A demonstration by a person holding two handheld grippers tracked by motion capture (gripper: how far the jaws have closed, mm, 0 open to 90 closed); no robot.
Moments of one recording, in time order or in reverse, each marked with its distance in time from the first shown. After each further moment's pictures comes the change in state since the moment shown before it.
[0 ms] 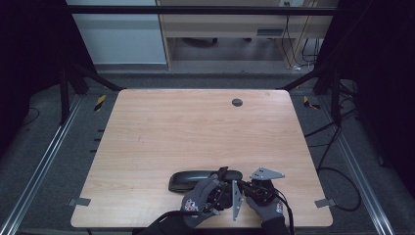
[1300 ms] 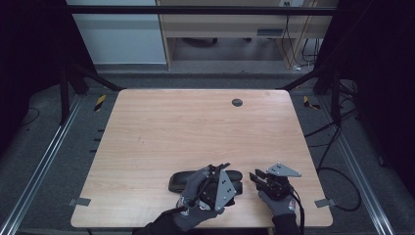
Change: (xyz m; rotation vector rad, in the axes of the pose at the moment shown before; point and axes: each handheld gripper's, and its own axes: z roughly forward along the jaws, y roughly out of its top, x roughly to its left) left arm 0.054 0.010 -0.042 -0.214 -0.226 -0.363; right arm -0.037 -0.005 -0.020 -0.078 -0.184 0.043
